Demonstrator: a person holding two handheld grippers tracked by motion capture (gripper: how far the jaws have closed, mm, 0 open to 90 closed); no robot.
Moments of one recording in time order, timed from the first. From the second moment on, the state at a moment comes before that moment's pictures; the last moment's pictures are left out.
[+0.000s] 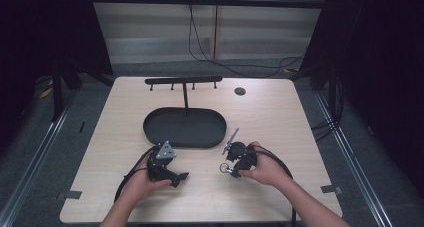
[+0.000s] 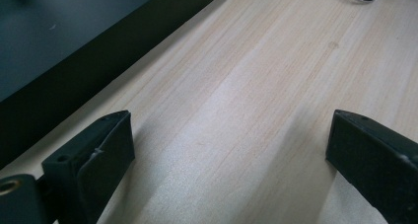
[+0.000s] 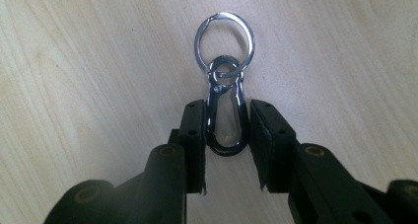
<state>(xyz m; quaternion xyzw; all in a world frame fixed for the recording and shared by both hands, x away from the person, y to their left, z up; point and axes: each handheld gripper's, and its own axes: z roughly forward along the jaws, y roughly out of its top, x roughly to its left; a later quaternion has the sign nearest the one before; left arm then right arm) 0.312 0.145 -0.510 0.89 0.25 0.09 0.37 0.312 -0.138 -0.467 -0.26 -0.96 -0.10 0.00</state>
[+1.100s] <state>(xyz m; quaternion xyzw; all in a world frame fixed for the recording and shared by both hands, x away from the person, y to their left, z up) 0.312 0.145 -0.510 0.89 0.25 0.09 0.37 0.323 -0.143 -0.429 -0.28 -0.95 -0.12 0.00</state>
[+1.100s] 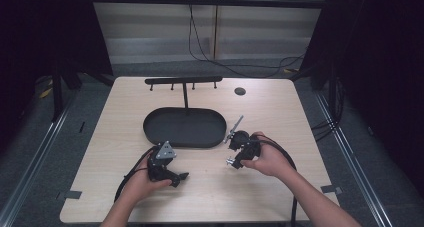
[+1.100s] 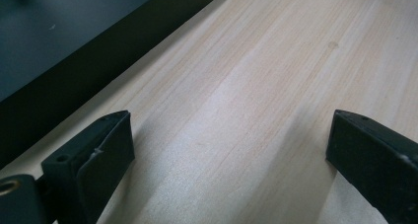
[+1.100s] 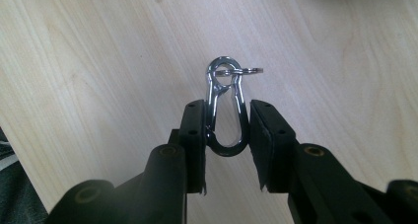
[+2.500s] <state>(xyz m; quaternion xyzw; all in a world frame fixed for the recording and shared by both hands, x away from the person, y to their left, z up) 0.312 0.145 -0.510 0.89 0.25 0.09 0.37 0.352 -0.121 -0.392 -0.28 -0.95 -0.12 -0.01</state>
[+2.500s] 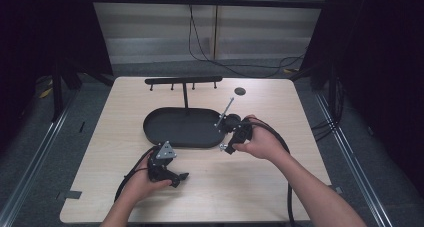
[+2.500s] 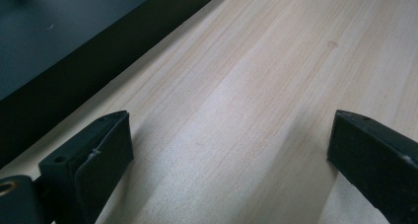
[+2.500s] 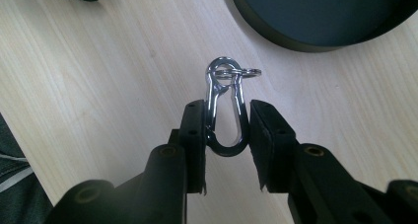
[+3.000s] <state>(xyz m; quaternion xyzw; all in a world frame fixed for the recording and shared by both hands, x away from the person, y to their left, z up) 0.312 0.144 -0.511 0.89 0.25 0.09 0.37 0.361 -0.112 -0.379 -0.27 -0.95 -0.12 -0.01</state>
